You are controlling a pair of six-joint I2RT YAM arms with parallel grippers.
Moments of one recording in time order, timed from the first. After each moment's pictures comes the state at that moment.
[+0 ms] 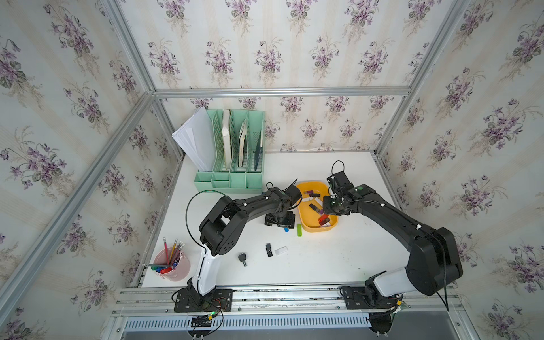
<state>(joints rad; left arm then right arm) -0.77 2.07 1.48 -0.87 -0.03 -0.61 0.43 1.46 1.07 -0.79 0.03 0.48</state>
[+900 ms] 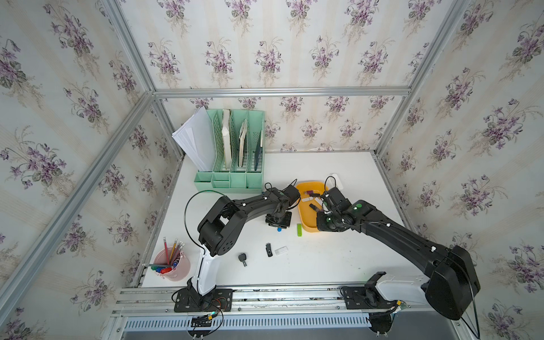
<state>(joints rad) -0.77 2.06 1.45 -0.86 -0.01 -0.56 0.65 1.29 0.93 -0.81 -0.02 0.62</state>
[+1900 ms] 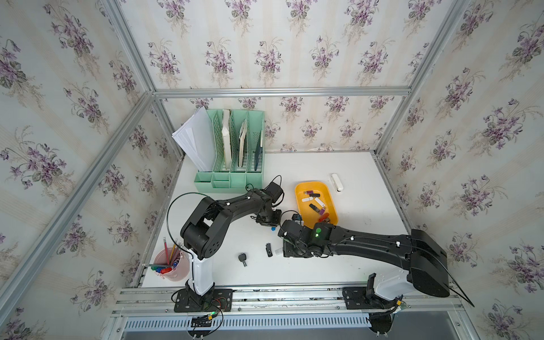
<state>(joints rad) -0.63 1.94 1.23 -0.70 0.14 -0.44 1.17 1.51 1.01 -0.72 0.11 1.10</state>
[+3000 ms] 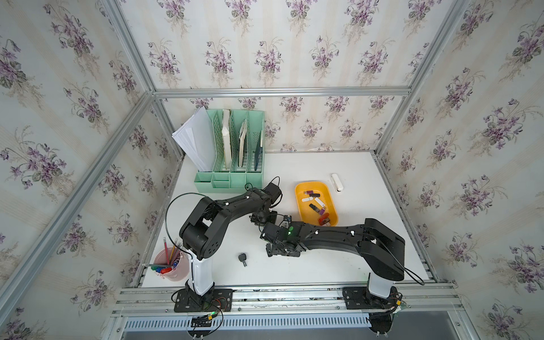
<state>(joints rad) -0.62 1.94 1.24 -0.78 0.03 -0.40 1.19 1.83 1.19 -0.76 0.19 1.21</state>
